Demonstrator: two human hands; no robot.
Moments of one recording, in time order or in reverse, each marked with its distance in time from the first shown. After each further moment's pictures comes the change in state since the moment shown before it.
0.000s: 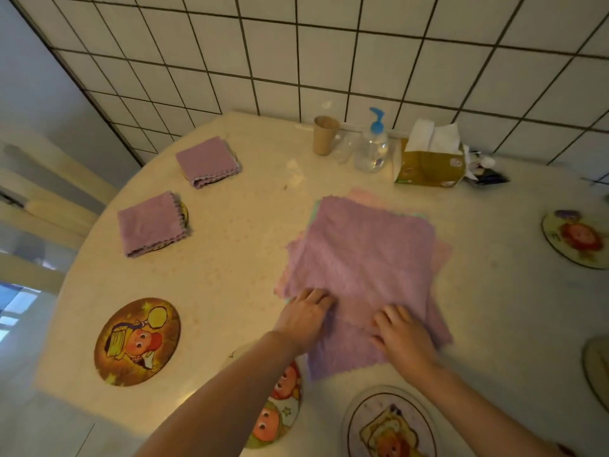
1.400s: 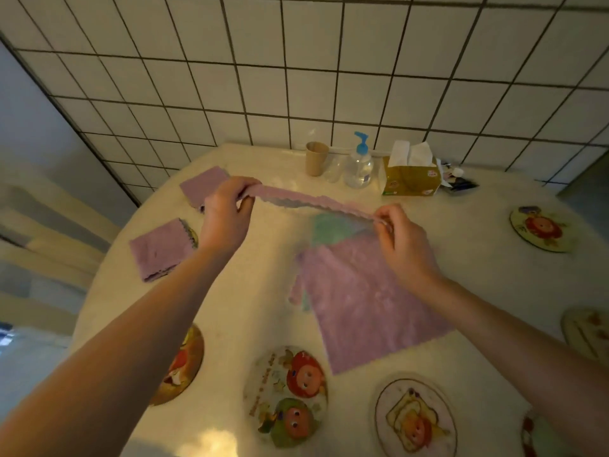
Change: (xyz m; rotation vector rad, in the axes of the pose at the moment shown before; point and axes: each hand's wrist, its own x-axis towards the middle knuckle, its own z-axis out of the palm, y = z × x) left_hand -0.033 -0.084 -0.211 -0.374 0.885 -0.023; right_hand 0.051 -0.053 -0.171 0.591 0.622 0.119
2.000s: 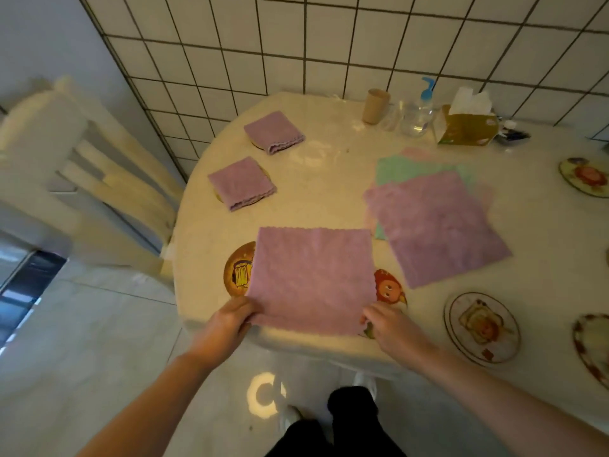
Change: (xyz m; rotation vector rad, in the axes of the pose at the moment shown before) left_hand -0.309 -0.176 -0.150 0.106 -0.669 -0.027; right_hand -0.250 -0.094 0.155 -0.235 -0.735 -0.003
